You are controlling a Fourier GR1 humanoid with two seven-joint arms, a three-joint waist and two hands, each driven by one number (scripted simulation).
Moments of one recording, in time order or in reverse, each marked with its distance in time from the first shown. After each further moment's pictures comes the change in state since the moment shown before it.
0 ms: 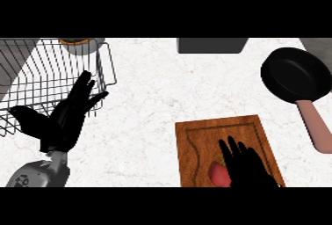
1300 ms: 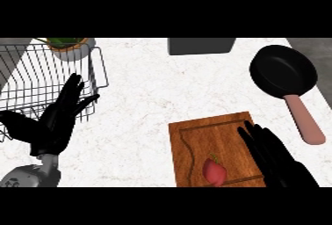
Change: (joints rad) left arm 0.038 0.044 0.025 0.009 0.039 0.011 -0.047; right arm 0.051 -0.356 -0.123 -0.009 -0.114 -0.436 -0.461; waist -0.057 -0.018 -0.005
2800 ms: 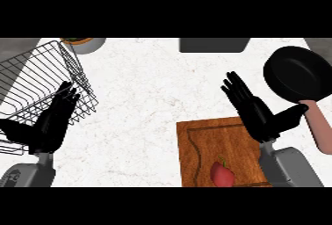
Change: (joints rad) left arm 0.003 0.017 0.093 0.297 0.112 -0.182 -0.291; right arm -0.278 0.466 -0.429 0.807 -1.214 0.126 -0.730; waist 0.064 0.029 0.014
